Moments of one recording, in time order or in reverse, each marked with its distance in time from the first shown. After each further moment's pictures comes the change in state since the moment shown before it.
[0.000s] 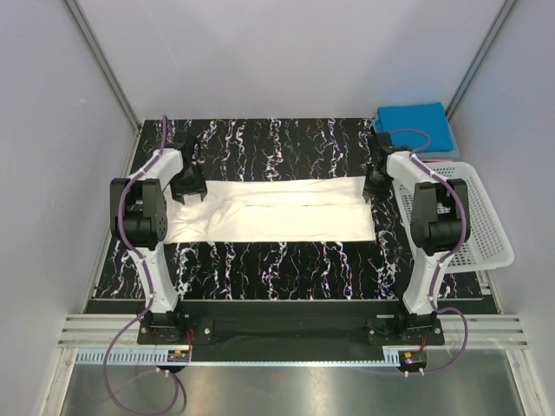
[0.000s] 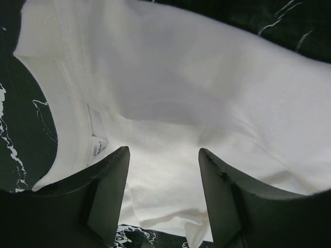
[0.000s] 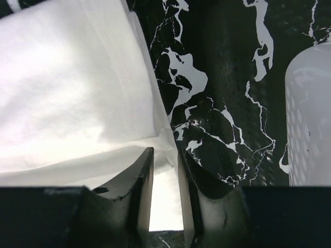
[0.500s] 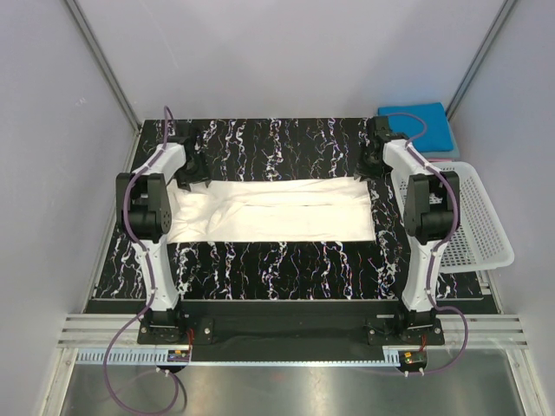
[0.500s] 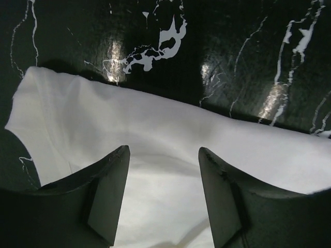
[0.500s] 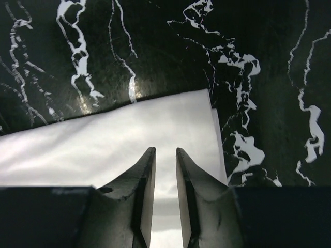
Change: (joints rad) left arm -0.002 0.076 0.133 0.093 0.057 -0.002; right arm 0.000 0.096 0.216 0.075 -0.132 0.044
